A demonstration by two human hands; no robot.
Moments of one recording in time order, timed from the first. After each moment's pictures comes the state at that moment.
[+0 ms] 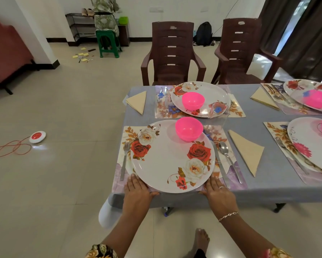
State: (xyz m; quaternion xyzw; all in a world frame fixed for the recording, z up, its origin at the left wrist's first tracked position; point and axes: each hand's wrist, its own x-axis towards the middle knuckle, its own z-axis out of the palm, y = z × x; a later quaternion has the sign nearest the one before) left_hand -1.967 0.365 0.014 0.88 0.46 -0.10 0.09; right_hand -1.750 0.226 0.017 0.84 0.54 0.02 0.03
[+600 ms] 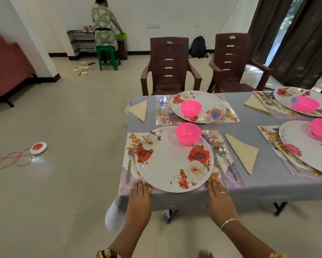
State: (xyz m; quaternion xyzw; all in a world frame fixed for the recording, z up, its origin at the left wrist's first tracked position) left_hand -1.990 0.355 0.015 0.90 0.43 -0.01 0.03; right_hand -1.769 0.208 0.007 0.86 0.51 0.01 0.00
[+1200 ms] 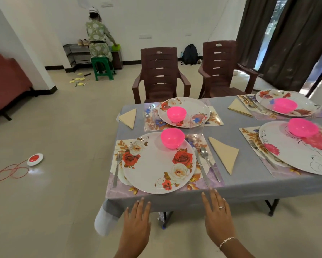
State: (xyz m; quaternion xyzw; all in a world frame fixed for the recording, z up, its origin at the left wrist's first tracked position) left_hand -1.994 0.289 0.015 0.94 0.33 0.02 0.01; right_hand -1.770 0.143 0.009 0.86 0.50 0.07 -0.09
